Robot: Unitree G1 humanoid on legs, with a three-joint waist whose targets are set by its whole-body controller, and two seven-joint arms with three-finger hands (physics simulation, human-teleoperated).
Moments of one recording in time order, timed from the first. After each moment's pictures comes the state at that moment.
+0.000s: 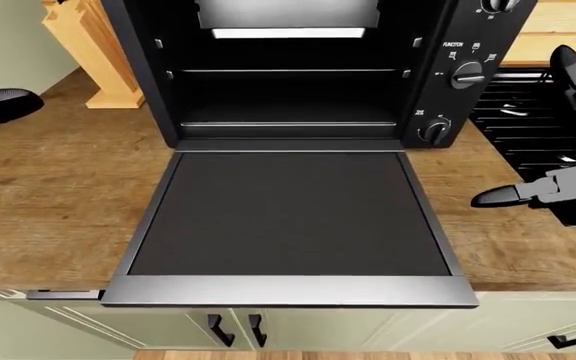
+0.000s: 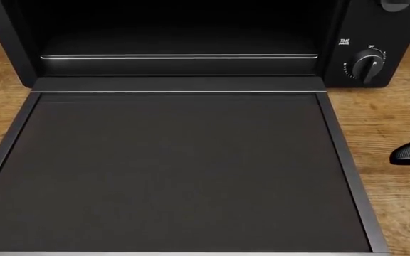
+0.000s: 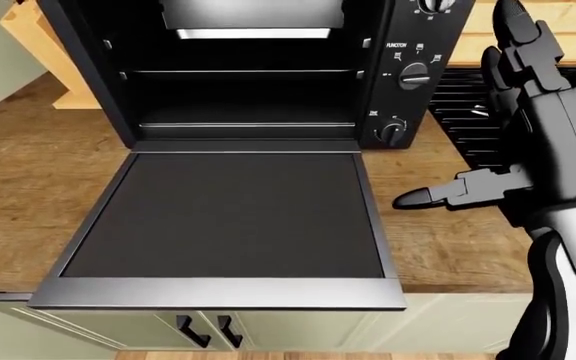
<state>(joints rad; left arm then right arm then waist) -0.49 0.78 0.58 -0.25 -0.57 0.52 0.18 -0.37 -0.55 -0.52 -0.78 0.04 0.79 0.39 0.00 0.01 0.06</state>
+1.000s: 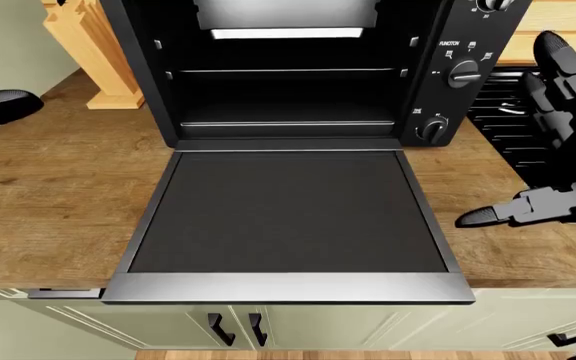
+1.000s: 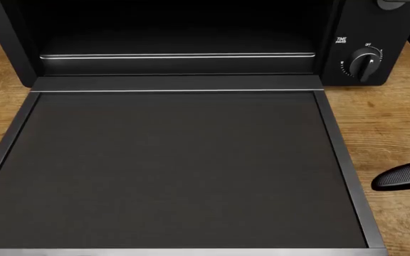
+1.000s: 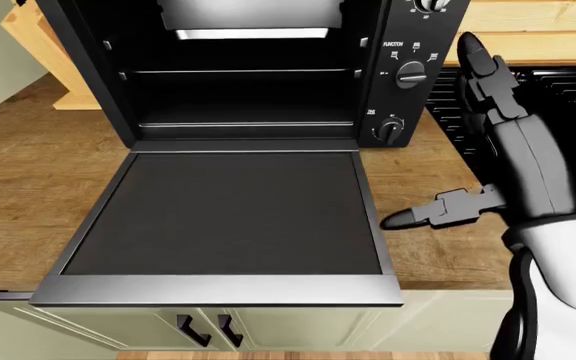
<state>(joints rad) -0.49 0.78 0.59 -0.25 -0.57 0.52 0.18 -0.31 -0.47 -0.48 -0.80 -0.05 0.73 0.48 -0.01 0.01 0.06</state>
